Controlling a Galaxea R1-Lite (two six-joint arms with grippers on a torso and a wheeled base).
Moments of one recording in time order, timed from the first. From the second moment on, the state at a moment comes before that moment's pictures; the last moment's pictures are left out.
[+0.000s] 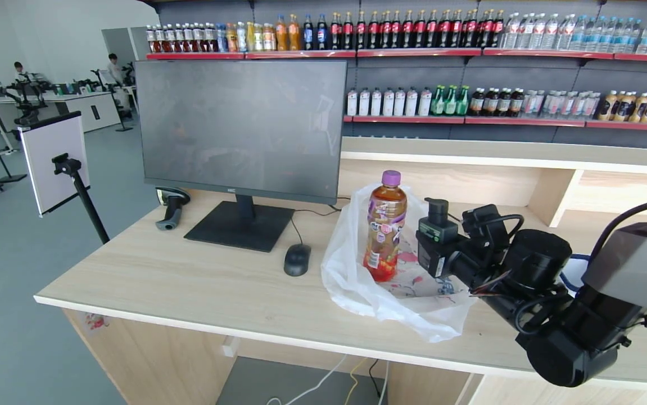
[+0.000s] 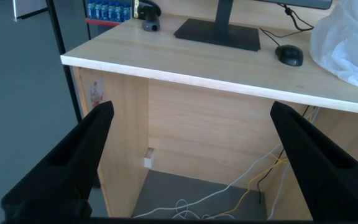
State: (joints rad) left arm 0.00 0.00 0.00 0.00 0.00 -0.01; right arm 0.33 2.15 -0.61 -1.57 0.01 -0.08
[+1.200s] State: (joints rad) left arm 0.00 0.00 0.00 0.00 0.00 -0.01; right arm 0.32 2.27 -0.73 -1.57 0.01 -0.08
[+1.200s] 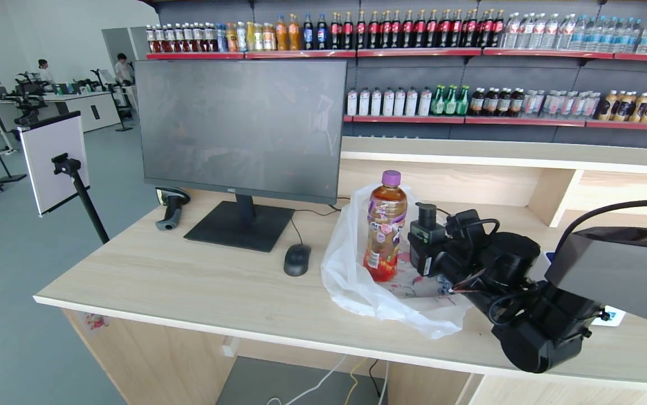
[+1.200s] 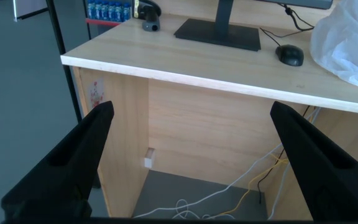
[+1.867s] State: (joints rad) left arm 0.00 0.00 0.00 0.00 0.00 0.00; right arm 0.33 2.28 -0.70 -1.57 0.01 -0.08
